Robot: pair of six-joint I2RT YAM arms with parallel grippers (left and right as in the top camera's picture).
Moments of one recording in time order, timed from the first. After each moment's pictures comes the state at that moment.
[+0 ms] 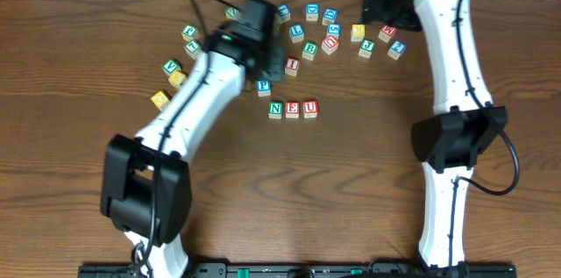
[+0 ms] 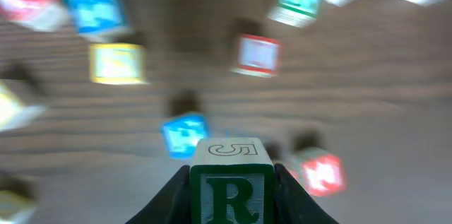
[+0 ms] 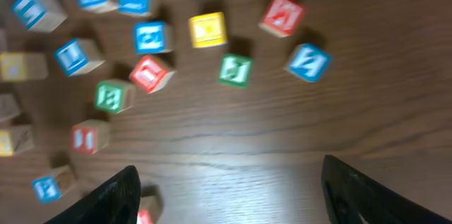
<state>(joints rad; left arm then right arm) -0.44 1.90 1.58 -0.76 0.04 -0.30 0.13 2.39 2.64 -1.49 -0.02 0.30</state>
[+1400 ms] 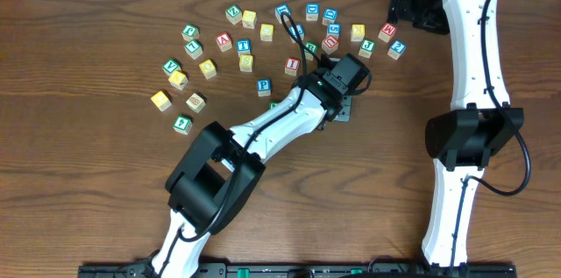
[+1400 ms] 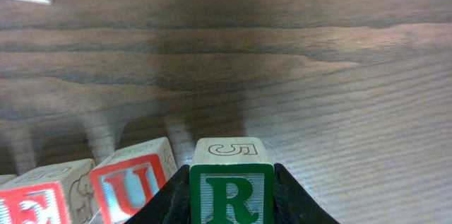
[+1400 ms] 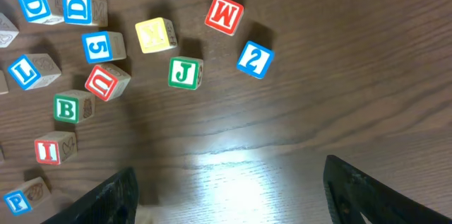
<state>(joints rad) -0.77 2.13 1.58 -0.60 -0.12 -0.60 0.05 2.39 2.64 -1.53 -0.02 0.28</state>
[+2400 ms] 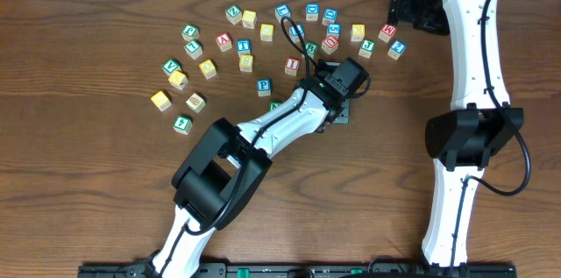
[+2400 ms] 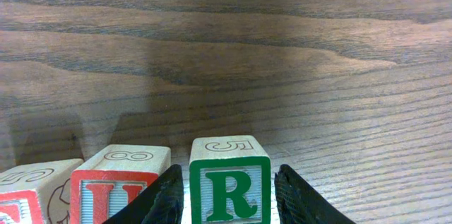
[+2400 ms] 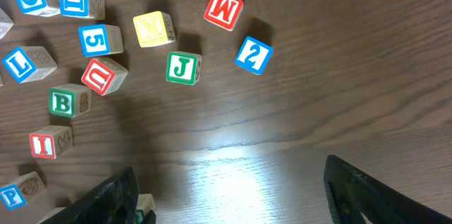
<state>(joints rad) -0.77 2.16 1.58 -0.60 -0.13 -0.65 0.05 2.39 2.64 -1.54 -0.02 0.27</state>
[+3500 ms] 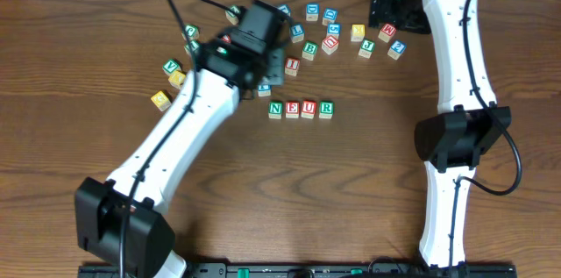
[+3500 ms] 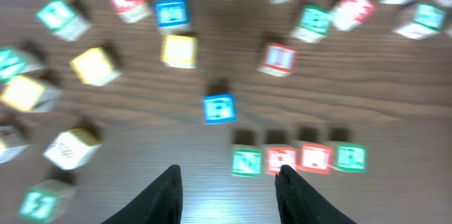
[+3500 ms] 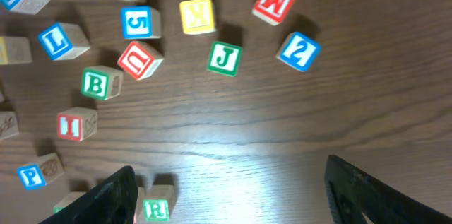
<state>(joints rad) -0.45 1.73 1.58 -0.90 -0.14 -0.42 0.13 2.39 2.64 -1.53 -0.02 0.27</state>
